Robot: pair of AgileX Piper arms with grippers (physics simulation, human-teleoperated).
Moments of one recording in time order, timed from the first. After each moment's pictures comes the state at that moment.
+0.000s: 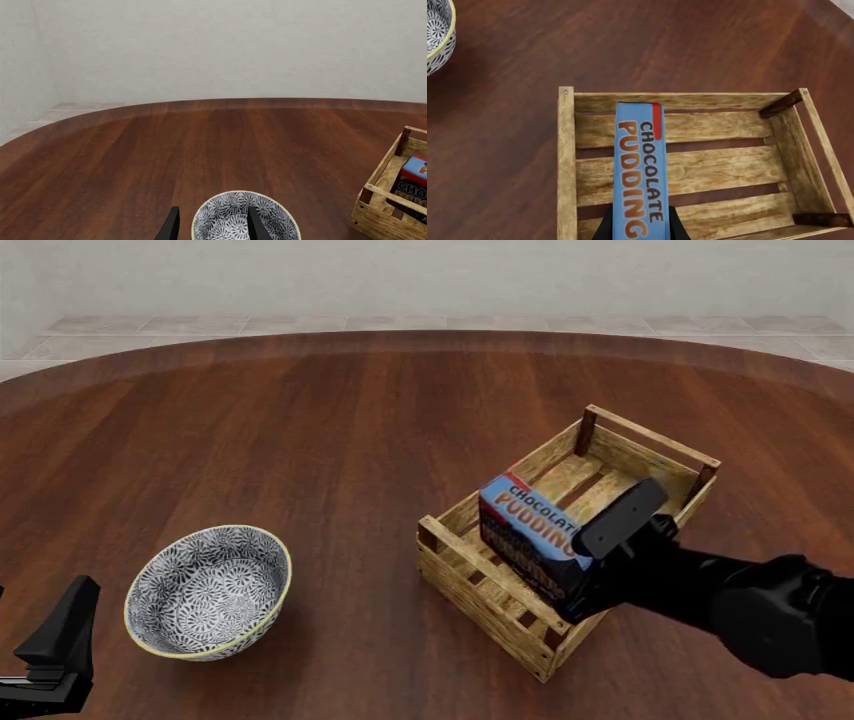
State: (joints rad) left arm 0.00 0.00 0.00 0.00 0.00; right arm 0.45 1.28 -0.48 -0.06 -0.29
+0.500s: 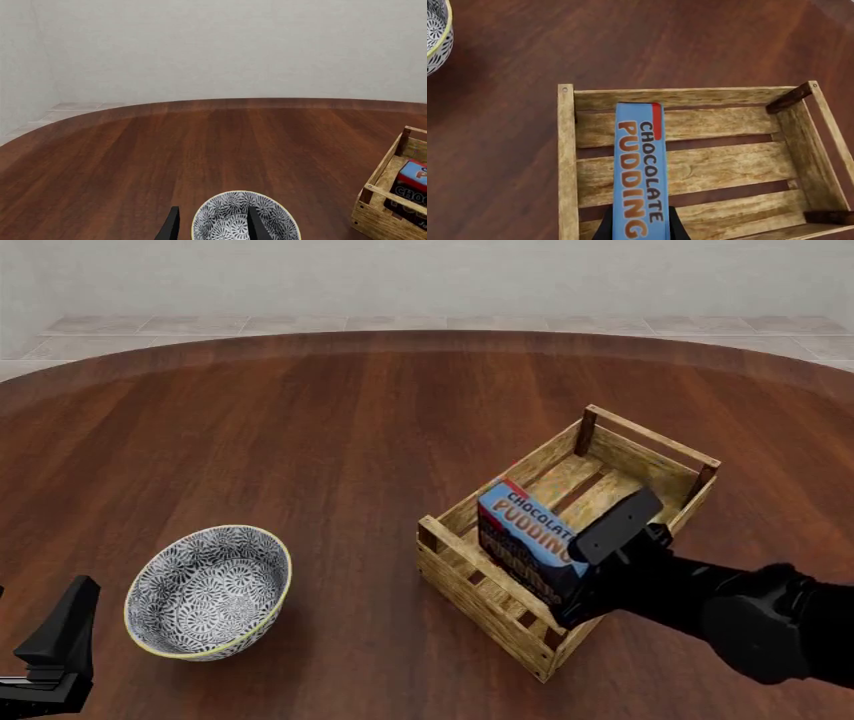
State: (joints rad) left arm 0.00 0.00 0.00 0.00 0.00; right arm 0.45 1.31 -0.46 -0.11 -0.27
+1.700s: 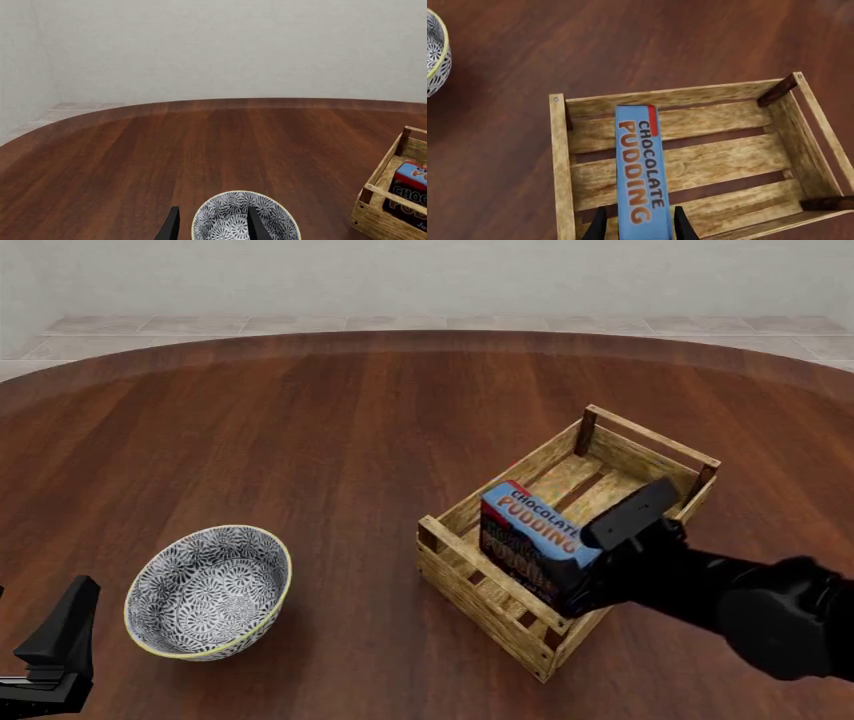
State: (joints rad) left arm 0.00 0.00 0.00 0.00 0.00; right arm 0.43 1.26 -0.47 -0.06 -0.20
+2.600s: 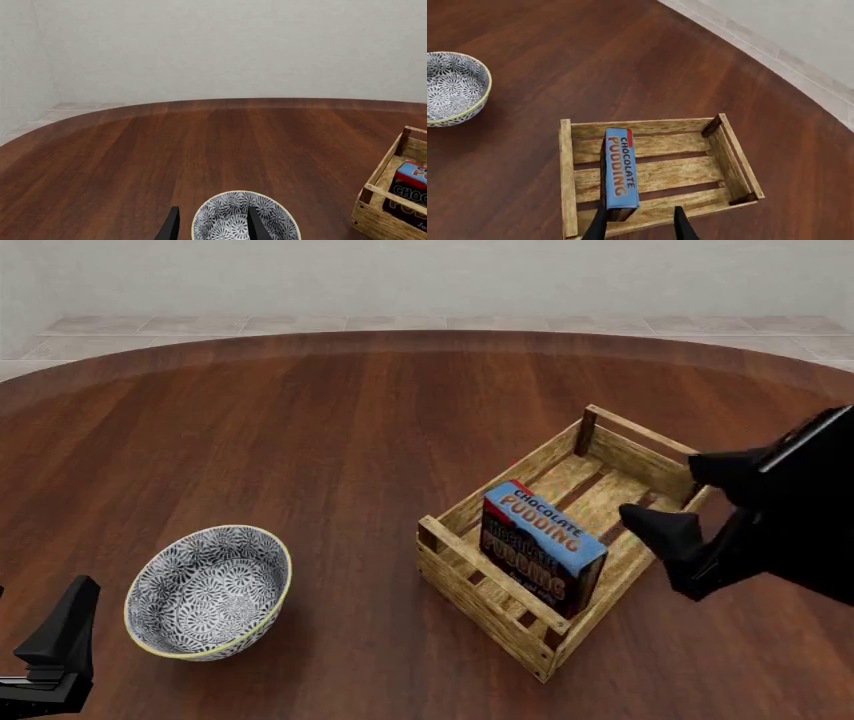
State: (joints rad) left arm 0.00 0.00 0.00 0.00 0.00; right arm 0.41 0.75 -0.64 0.42 -0.29
